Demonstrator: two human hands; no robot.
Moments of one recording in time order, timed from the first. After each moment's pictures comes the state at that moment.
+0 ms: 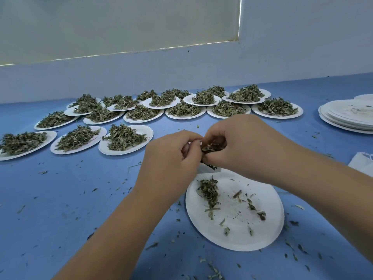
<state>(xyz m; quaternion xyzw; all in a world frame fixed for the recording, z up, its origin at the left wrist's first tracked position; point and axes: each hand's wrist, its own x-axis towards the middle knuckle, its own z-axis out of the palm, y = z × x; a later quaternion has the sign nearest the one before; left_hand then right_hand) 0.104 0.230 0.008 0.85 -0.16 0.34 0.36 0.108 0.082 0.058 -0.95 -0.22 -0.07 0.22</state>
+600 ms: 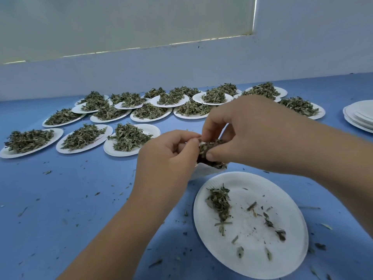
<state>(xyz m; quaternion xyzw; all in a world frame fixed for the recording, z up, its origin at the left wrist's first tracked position) 0.108 0.237 0.012 0.80 -0.07 0.25 0.54 0.127 0.087 0.080 -0.92 -0.30 -0.05 0.24</state>
